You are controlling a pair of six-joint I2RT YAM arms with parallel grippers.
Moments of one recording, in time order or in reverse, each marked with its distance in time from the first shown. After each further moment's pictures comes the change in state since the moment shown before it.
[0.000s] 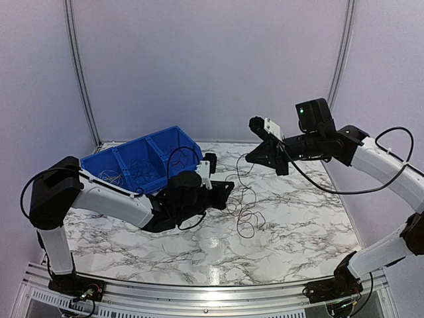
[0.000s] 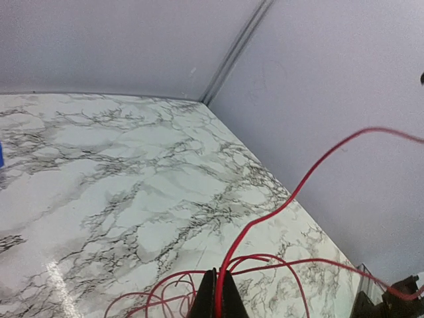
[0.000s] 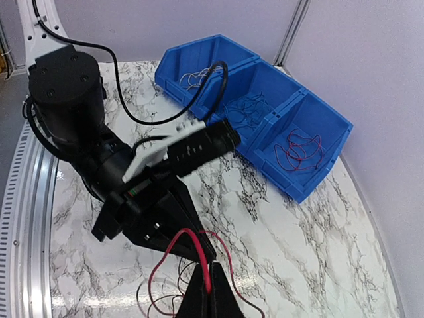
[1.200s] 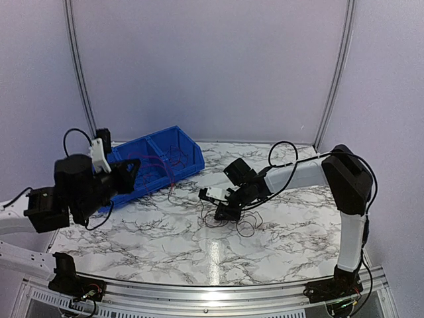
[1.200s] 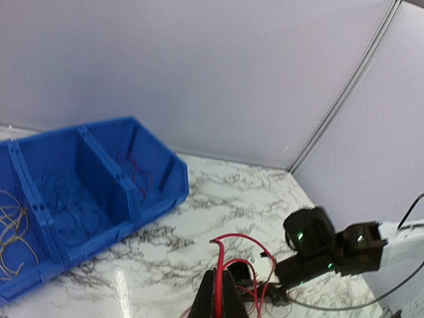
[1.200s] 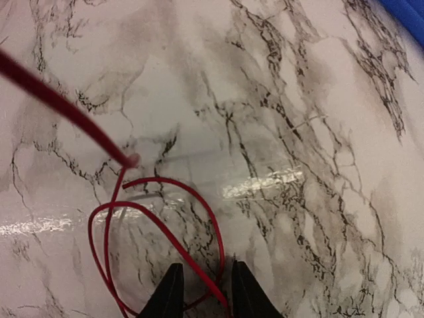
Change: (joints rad) left arm -0.011 -1.026 -0.369 -0.694 -0.428 -0.011; right arm 0.169 0.681 -0.055 0.267 0.298 0.033
